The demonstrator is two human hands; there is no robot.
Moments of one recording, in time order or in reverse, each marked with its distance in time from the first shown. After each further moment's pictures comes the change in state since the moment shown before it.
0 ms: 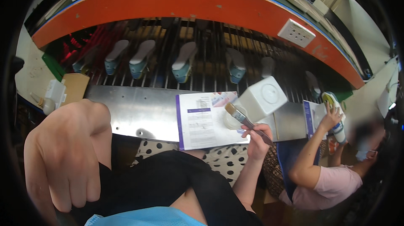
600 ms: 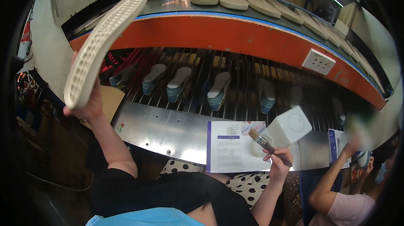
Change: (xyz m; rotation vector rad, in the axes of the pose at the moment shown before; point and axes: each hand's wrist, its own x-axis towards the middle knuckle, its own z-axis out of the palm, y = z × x) left_hand -0.144 0.109 0.059 1.193 1.075 0.358; right_hand 0.012 0.004 0.011 0.016 -0.077 0.010
